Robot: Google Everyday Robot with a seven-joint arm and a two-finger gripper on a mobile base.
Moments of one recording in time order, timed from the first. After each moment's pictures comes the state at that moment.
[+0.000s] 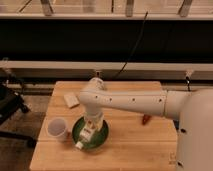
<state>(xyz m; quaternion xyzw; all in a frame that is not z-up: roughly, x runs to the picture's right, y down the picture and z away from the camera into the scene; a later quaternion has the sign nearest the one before) -0.063 0.195 0.767 -0.31 -0.21 -0.43 0.82</state>
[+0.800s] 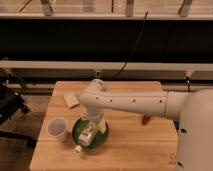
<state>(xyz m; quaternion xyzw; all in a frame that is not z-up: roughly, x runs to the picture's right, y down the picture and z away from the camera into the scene) -0.058 0.196 0.769 -0.30 -0.20 -0.43 0.83</state>
